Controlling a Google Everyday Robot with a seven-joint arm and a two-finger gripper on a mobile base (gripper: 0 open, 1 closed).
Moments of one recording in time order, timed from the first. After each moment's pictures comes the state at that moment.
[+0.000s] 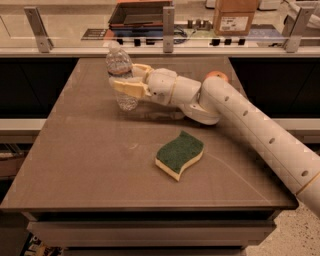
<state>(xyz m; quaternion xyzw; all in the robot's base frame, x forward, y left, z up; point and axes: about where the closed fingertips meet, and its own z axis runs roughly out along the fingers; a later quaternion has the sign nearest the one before) 0.654 0.097 0.906 -0.42 0.49 0.43 0.63</state>
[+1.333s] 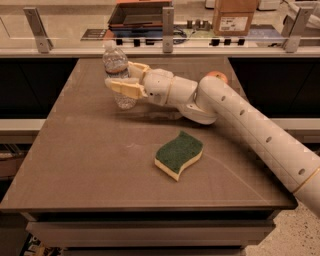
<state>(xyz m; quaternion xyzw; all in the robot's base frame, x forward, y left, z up) 0.650 0.108 0.909 -0.42 0.49 0.43 0.63</state>
